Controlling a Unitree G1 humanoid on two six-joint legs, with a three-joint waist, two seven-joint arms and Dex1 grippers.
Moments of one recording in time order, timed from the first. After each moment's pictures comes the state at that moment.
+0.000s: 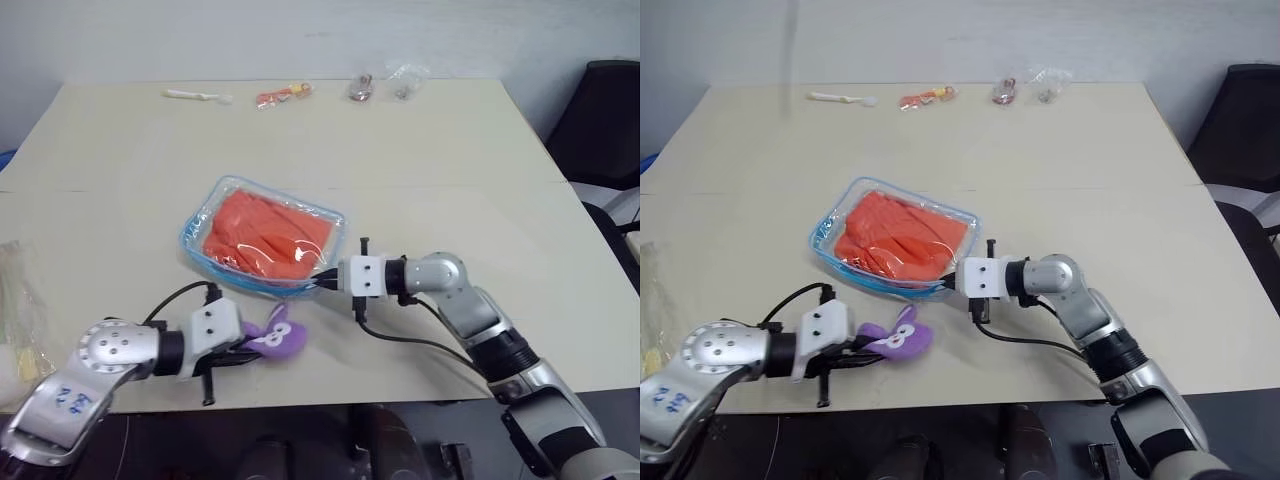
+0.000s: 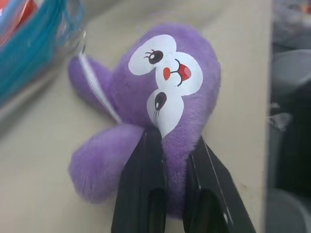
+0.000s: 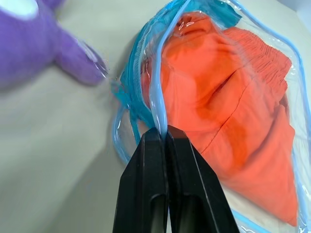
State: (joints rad) left arm 0.08 0.96 0.11 -0.62 -0.44 0.64 -0.96; right arm -0.63 -0.48 0.38 0.14 -0.04 -0.18 1.03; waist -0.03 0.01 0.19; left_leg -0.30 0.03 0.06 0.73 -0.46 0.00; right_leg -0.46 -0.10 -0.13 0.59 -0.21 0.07
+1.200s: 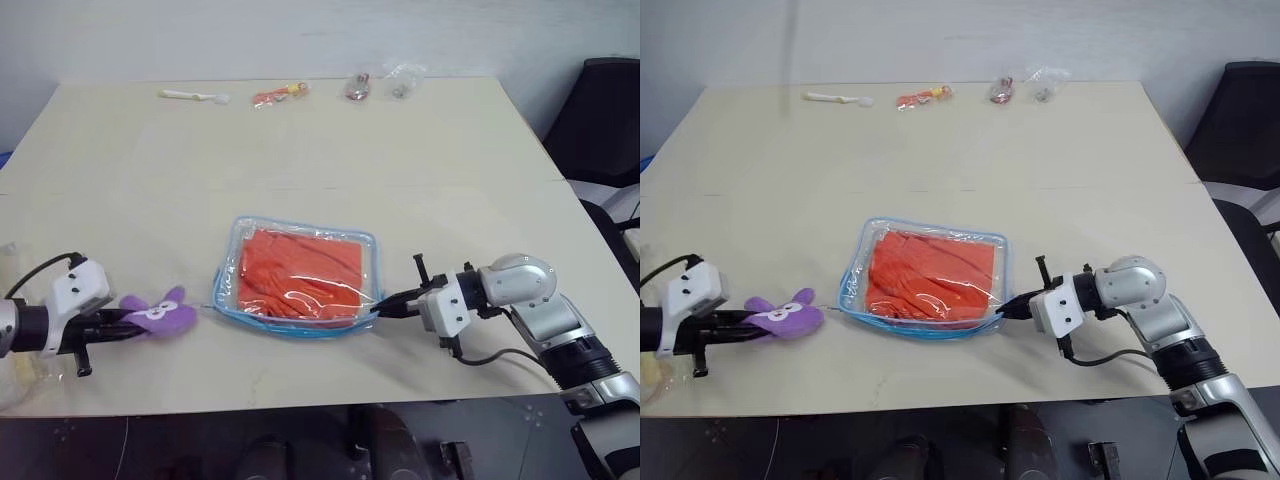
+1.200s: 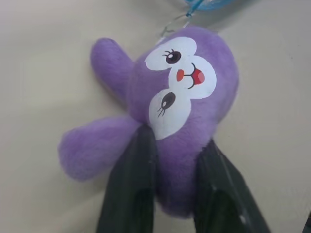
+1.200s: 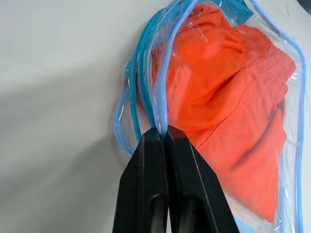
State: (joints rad) left arm 0.13 1.15 0.37 -0.11 -0.34 0.43 -1.17; right arm -0.54 -0.74 0.30 0.20 0.14 -0.56 1.31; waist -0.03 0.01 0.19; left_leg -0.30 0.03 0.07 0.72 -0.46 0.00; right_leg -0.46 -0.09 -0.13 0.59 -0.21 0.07
